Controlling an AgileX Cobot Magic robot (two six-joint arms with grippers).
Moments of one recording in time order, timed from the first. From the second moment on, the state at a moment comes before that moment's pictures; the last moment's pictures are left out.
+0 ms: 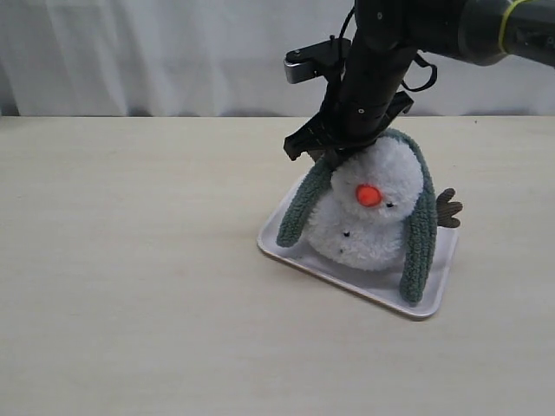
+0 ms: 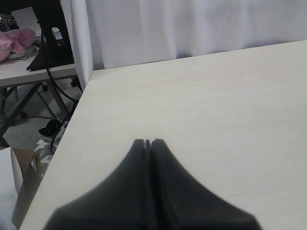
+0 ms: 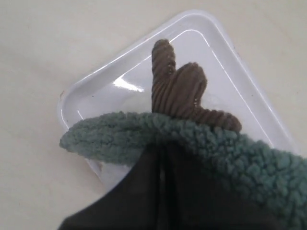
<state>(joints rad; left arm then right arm) 0.01 0.00 0.00 0.10 0.34 0.08 0.43 2.03 -1.75 -0.05 1.08 -0.03</state>
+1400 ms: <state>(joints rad) 0.01 0.00 0.00 0.10 0.34 0.08 0.47 2.04 -1.93 -0.25 1.20 0.11</state>
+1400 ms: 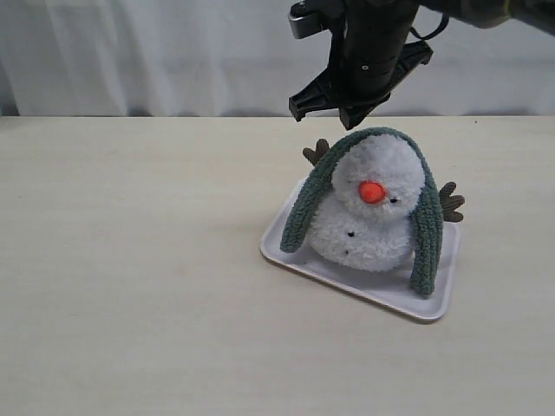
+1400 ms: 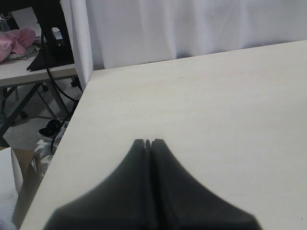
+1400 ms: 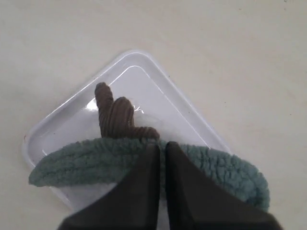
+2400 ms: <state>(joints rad) 0.01 0.00 0.00 0.10 0.34 0.08 0.46 2.06 -2.01 -0.24 1.22 0.09</state>
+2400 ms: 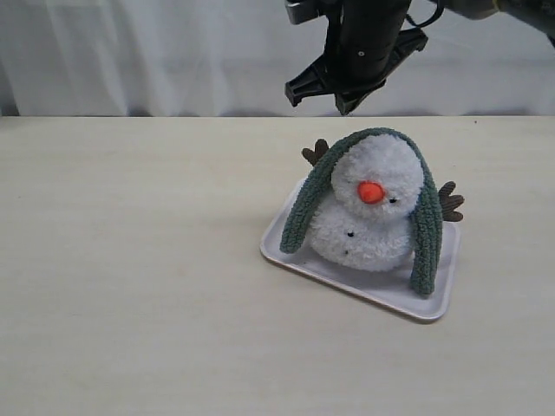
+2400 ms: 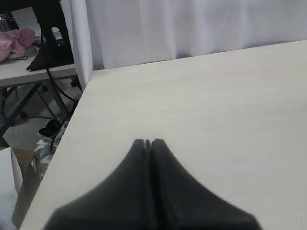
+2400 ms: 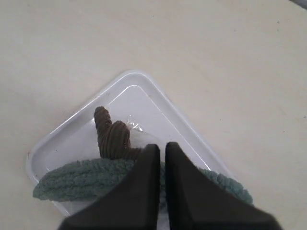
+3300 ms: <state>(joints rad) 0.01 0.00 0.00 0.10 0.34 0.08 0.46 2.09 -1.88 -0.20 1.21 0.08</state>
